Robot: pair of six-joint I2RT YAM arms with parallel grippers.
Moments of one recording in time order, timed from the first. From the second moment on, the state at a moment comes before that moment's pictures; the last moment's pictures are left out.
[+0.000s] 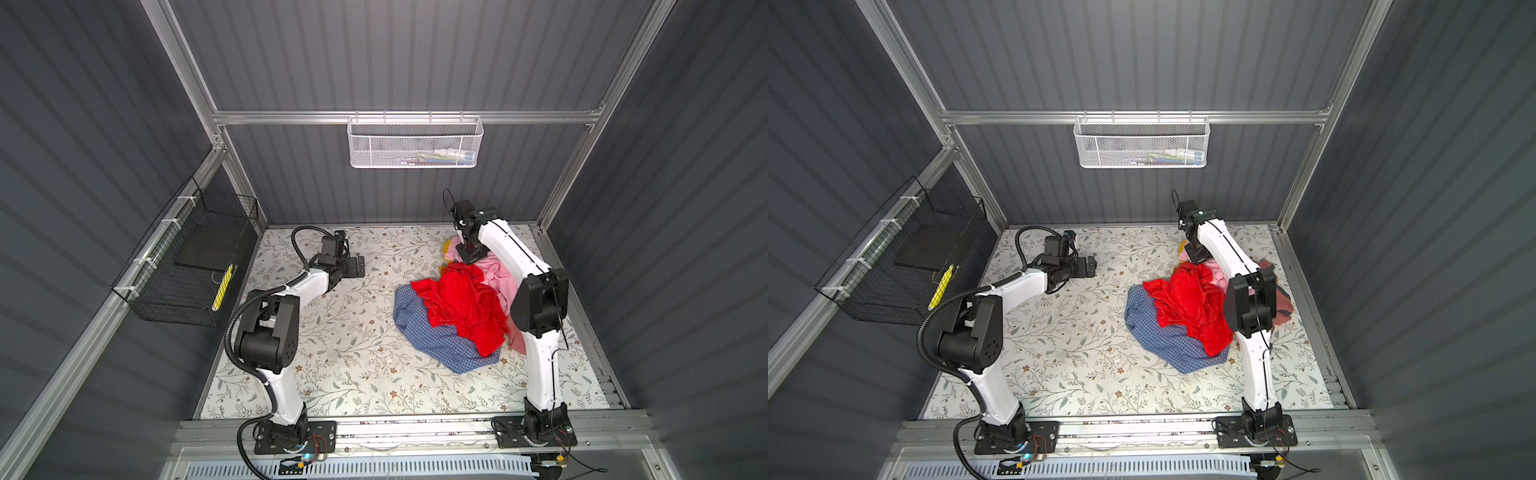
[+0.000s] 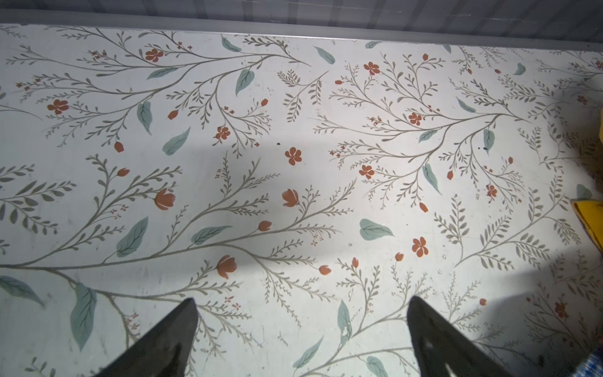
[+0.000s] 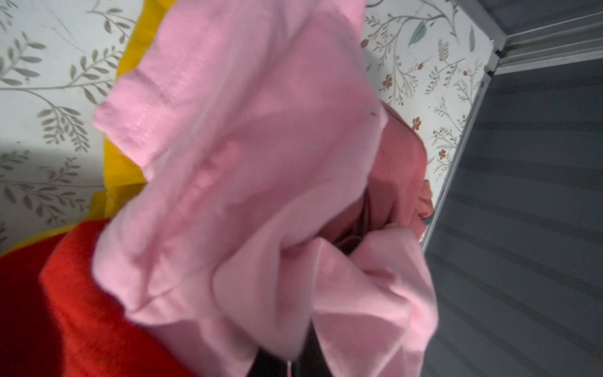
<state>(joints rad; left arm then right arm) -0.26 1.85 1.22 -0.13 0.02 -0.16 0.33 2.17 2.12 -1.24 0.41 -0.07</state>
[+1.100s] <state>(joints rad) -0.29 1.85 1.22 -0.13 0.08 -0.16 0.35 1.45 1.95 -0.62 0.29 0.00</state>
